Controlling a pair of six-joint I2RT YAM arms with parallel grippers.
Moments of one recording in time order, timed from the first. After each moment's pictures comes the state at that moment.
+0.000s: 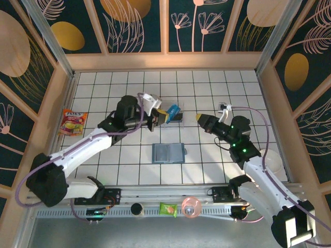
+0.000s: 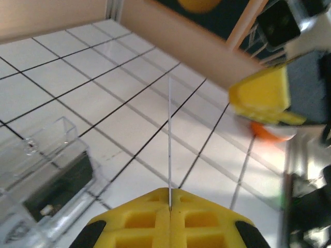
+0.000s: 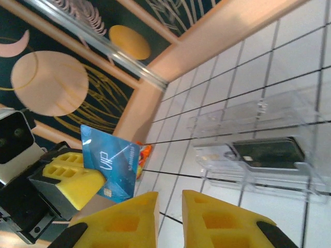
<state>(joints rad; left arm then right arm) -0.65 1.34 0.94 -0.02 0.50 -0.11 0.33 0.79 0.46 0.16 -0.49 0.82</state>
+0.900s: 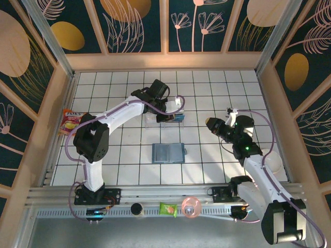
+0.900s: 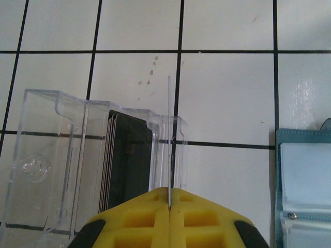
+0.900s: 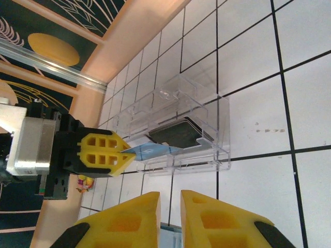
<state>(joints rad) -0.65 1.94 1.57 -0.67 0.39 0.77 0.15 0.85 0.43 0.02 -0.52 0.76</state>
